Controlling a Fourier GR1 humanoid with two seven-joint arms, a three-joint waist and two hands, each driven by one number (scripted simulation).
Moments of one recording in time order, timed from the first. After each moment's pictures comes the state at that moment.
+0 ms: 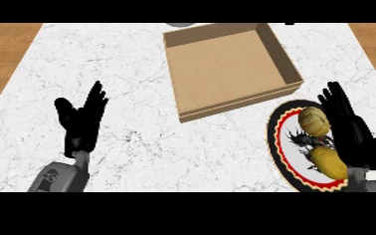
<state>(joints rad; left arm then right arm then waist) -0.15 0.27 -0.21 -1.37 0.28 0.39 0.17 -0.03 -0.46 0.11 -1.41 -0.44 -0.16 -0.18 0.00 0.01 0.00</state>
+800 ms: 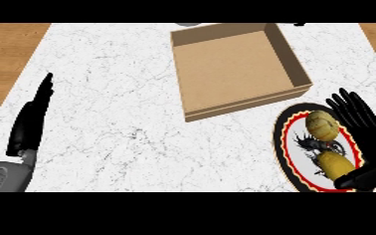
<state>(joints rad) -0.15 0.56 -0.17 -1.31 0.09 0.35 0.07 -0.07 -0.62 0.09 -1.18 -0.45 0.51 -0.66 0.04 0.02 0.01</state>
